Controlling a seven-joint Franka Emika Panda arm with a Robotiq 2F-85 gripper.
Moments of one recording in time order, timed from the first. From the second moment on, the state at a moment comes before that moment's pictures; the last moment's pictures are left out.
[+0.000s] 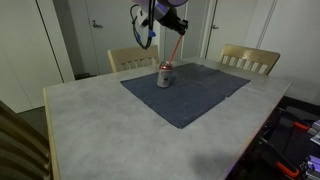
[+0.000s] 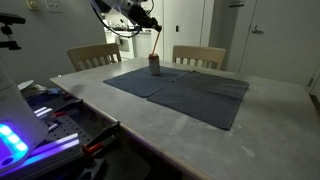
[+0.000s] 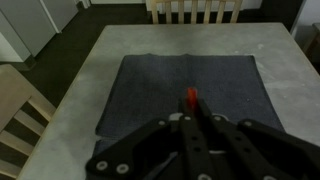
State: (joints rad) arm 0.25 0.47 0.20 -1.76 -1.10 1.62 -0.77
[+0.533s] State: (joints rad) arm 0.25 0.52 0.20 -1.70 -1.10 1.61 -0.82
